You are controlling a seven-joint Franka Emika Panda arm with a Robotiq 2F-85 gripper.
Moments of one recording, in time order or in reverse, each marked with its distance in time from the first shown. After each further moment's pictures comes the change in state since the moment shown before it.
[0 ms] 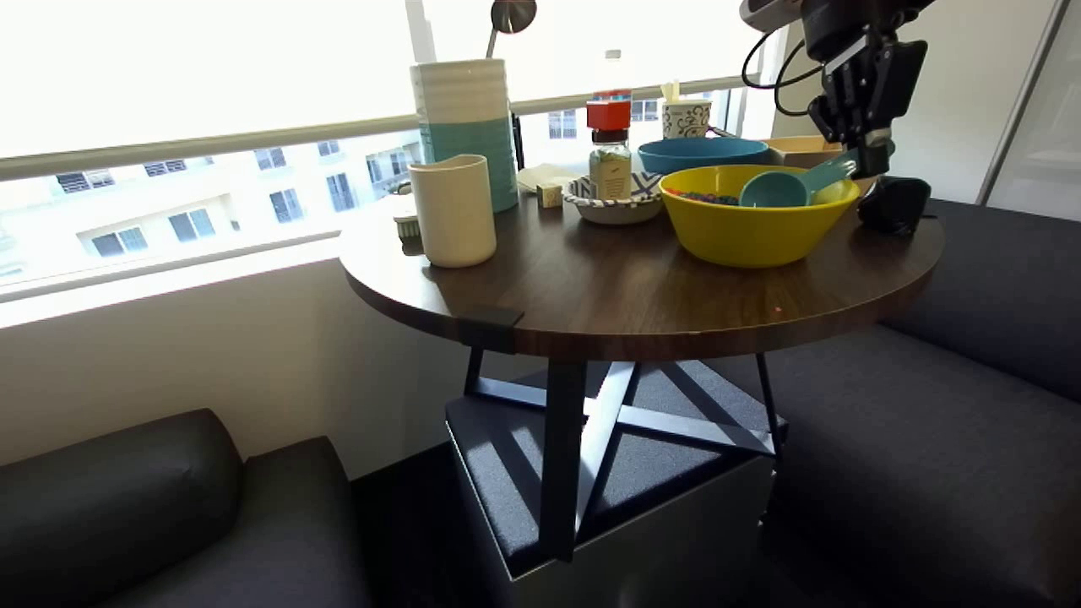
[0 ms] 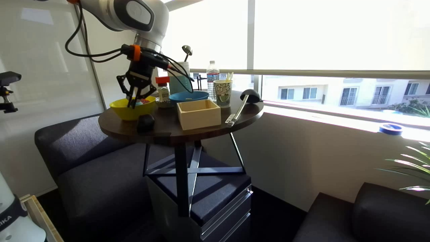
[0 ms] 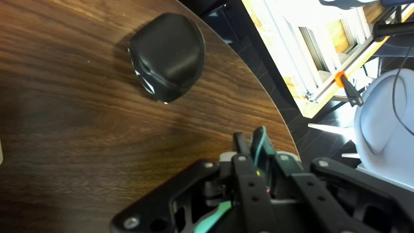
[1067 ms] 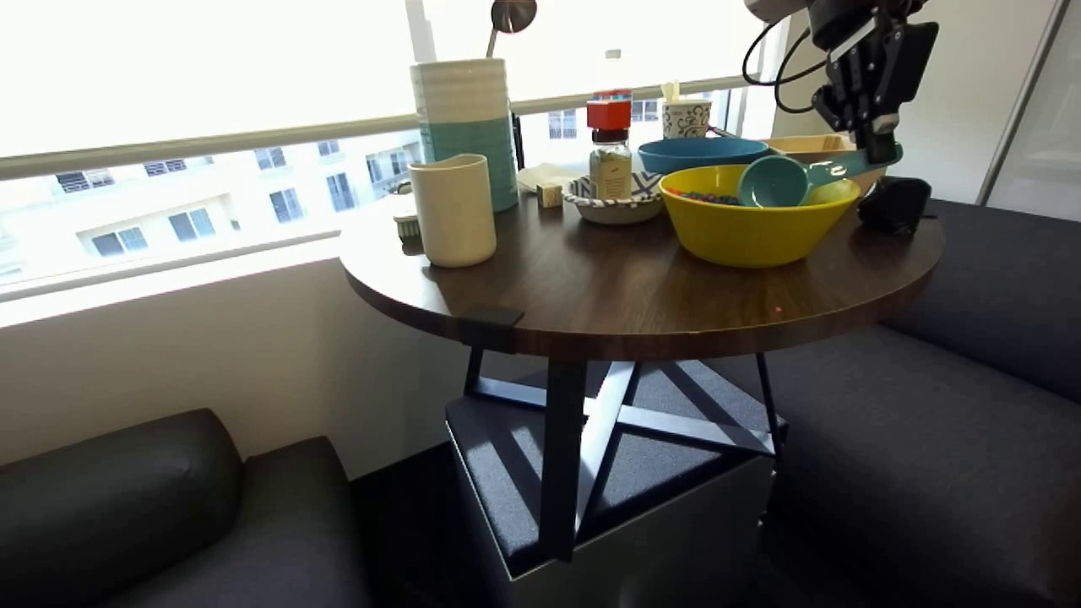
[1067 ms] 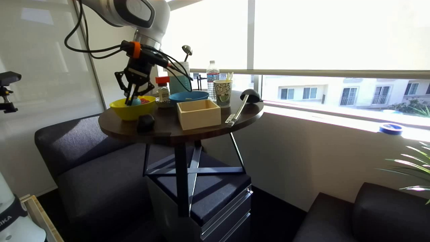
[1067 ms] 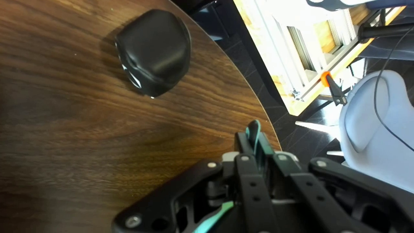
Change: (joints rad) arm -0.013 -0.005 0.005 0.022 0.027 -0.049 -0.038
